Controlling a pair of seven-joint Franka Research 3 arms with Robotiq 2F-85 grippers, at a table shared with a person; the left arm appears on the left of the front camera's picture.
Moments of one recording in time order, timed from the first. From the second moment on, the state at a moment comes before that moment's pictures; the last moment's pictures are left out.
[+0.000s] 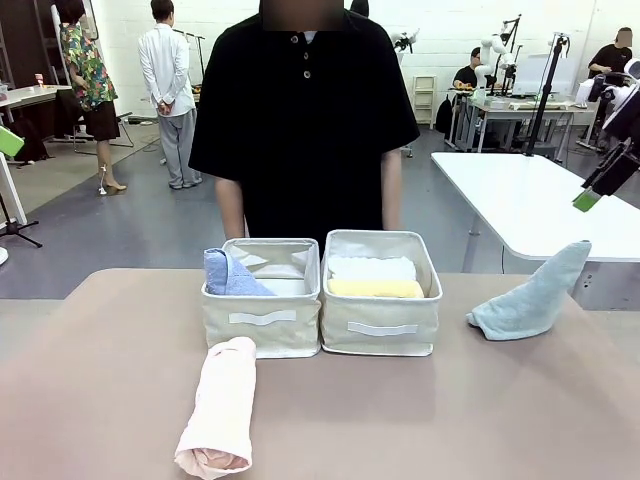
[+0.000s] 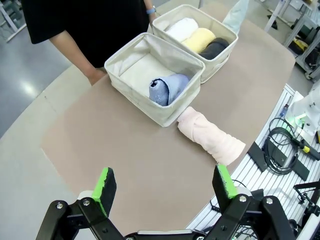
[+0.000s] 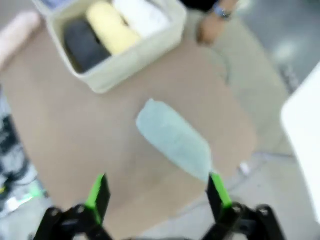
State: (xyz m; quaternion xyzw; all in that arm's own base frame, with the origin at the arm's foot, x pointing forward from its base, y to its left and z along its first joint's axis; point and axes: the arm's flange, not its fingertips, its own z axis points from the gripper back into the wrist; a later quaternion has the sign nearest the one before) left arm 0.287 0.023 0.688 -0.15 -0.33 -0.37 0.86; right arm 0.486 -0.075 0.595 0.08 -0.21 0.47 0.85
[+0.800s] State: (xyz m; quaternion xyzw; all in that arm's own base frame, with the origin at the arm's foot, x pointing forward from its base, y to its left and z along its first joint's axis) left arm 0.287 0.023 0.688 -0.15 -0.33 -0.37 0.86; right arm 0.527 -0.098 0.568 0.05 -0.19 0.55 0.81
